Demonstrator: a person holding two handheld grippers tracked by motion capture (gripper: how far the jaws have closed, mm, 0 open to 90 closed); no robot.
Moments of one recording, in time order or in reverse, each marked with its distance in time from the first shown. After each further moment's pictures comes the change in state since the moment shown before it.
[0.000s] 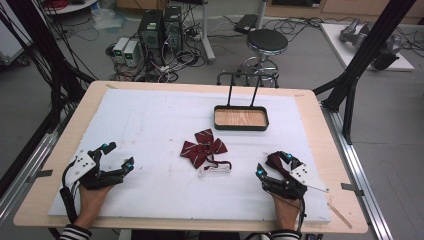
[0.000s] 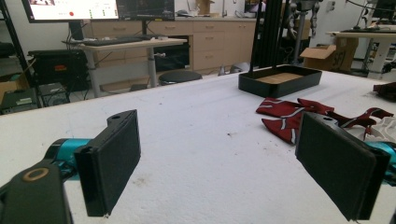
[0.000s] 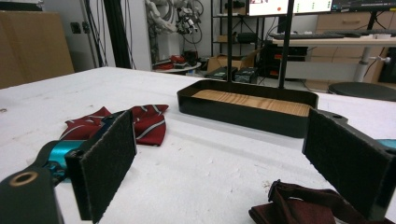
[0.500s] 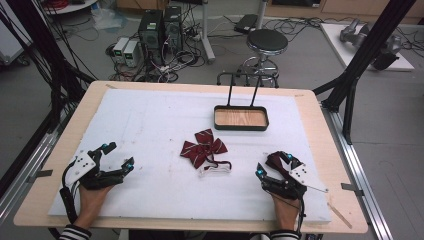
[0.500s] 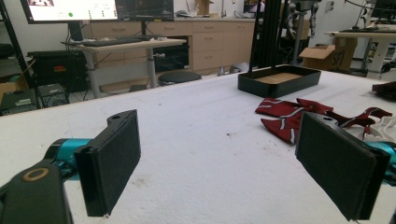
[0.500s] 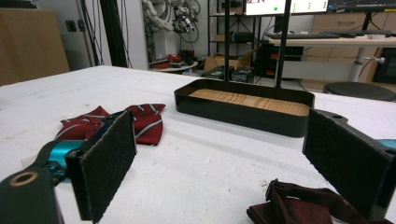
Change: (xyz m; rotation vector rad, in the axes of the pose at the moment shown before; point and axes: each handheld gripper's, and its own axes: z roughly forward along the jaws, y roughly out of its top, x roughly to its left) left arm -0.001 0.000 0.000 -0.004 0.000 0.006; right arm 0.001 0.000 0.001 0.005 -0.018 -0.011
